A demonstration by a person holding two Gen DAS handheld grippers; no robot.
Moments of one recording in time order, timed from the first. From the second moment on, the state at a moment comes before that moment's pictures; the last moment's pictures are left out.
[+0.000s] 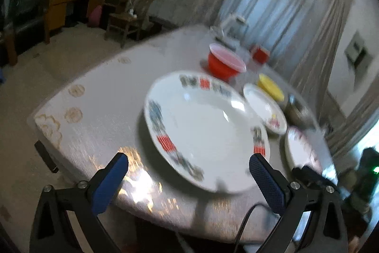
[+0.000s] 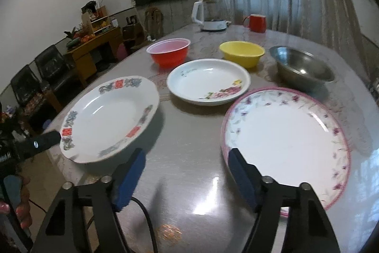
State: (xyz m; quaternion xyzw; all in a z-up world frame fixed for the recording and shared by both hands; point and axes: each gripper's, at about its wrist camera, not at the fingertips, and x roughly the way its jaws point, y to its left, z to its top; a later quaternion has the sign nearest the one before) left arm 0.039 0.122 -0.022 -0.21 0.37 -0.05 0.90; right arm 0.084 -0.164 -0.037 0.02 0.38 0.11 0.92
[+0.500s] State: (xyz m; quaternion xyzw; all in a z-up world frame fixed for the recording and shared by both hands) left arm 0.092 0.151 -0.041 -0.24 0.39 -0.08 0.89; right arm 0.131 -0.129 -0.056 0.05 0.41 0.14 0.90
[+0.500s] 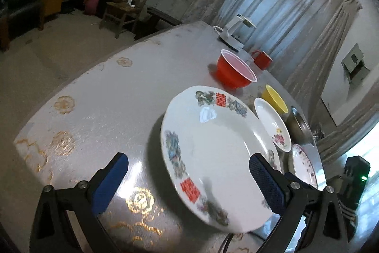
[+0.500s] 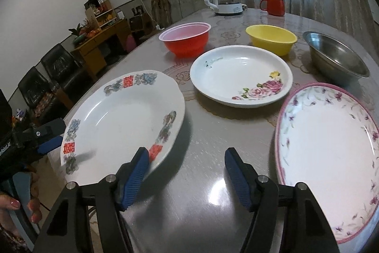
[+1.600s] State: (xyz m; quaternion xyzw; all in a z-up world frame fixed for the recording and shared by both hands) left arm 0.122 0.124 -0.058 -0.16 0.37 -0.11 0.91; right arm 0.153 -0.100 -0.076 0.02 0.40 0.19 0.90
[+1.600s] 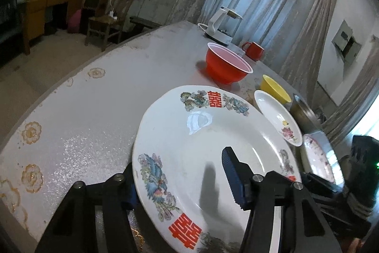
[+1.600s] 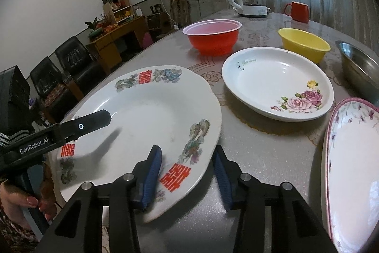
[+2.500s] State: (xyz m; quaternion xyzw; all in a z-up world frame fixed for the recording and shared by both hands) left arm 0.101 0.105 -0.065 -0.08 0.34 -0.08 0.94; right arm 0.153 -0.102 -0.077 0.04 0.40 0.20 0.90
